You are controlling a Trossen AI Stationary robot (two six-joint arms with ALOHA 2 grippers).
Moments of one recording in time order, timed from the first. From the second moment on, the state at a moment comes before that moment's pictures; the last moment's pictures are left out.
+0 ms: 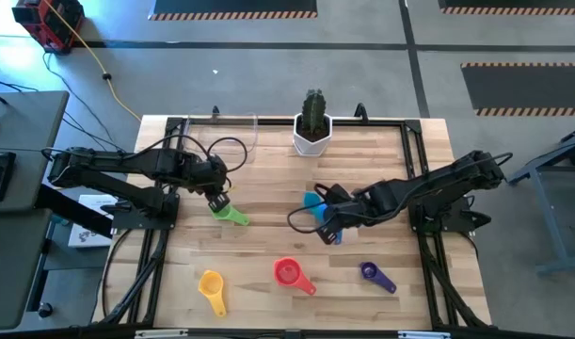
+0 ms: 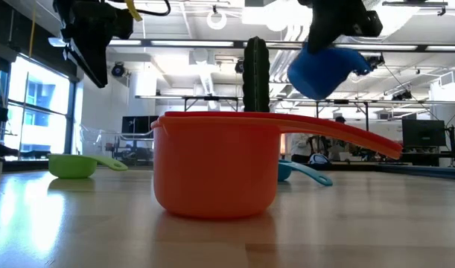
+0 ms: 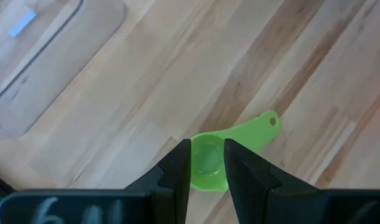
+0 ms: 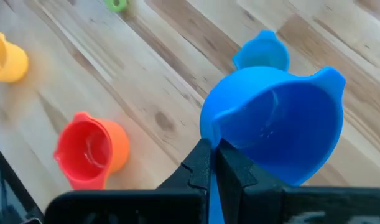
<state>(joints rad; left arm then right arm) 0.01 1.11 0.98 -1.09 -0.21 -0.60 0.30 1.54 1.37 -0.95 0.27 1.07</state>
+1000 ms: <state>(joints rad) 0.01 1.11 0.98 -1.09 -0.03 -0.55 0.38 1.54 1.38 -0.62 0.39 1.07</state>
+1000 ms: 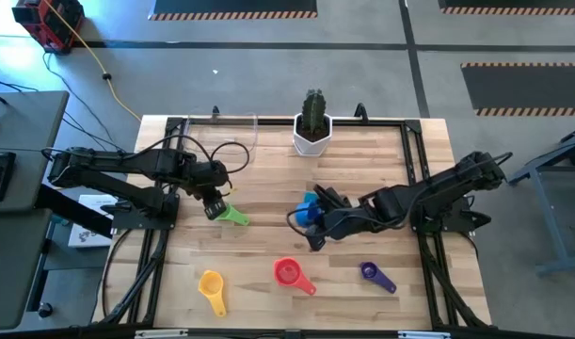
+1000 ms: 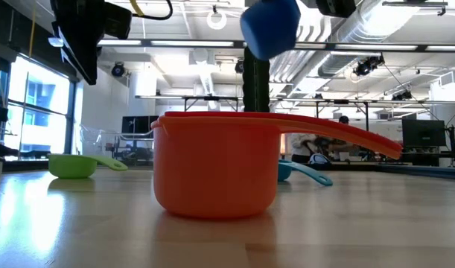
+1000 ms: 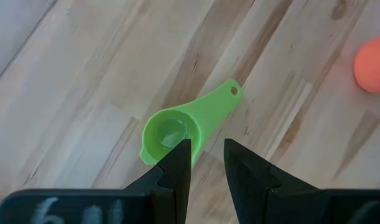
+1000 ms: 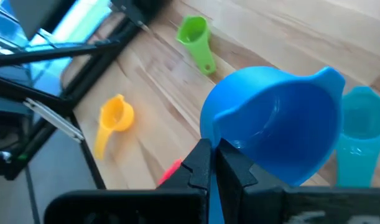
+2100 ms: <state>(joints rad) -0.08 1.11 0.98 -1.09 0.04 -0.87 0.41 1.73 1.62 -0.58 0.26 0.76</state>
